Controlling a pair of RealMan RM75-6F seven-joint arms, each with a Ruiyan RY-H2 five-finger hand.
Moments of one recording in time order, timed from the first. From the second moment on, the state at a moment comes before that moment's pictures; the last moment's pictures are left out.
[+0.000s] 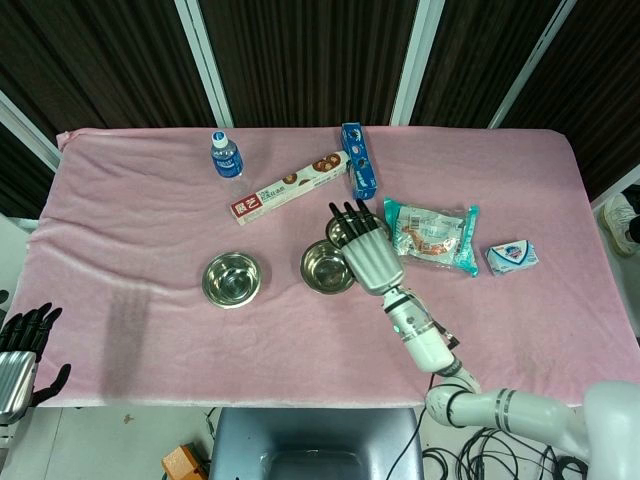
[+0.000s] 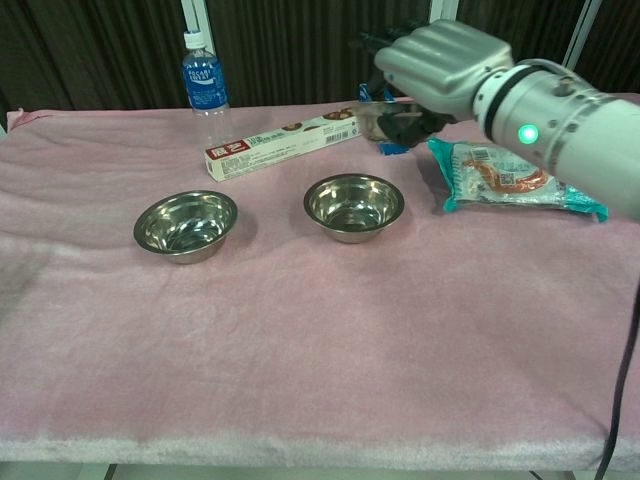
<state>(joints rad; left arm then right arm) -0.07 -1.10 0.01 -1.55 1.53 1.47 -0.04 0.80 -1.67 0.36 -1.43 -1.23 1.01 -0.88</state>
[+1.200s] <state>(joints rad) -0.20 -1.21 0.01 -1.47 1.61 1.34 -0.08 0.47 -1.38 0.00 -1.62 -1.45 1.49 -0.60</state>
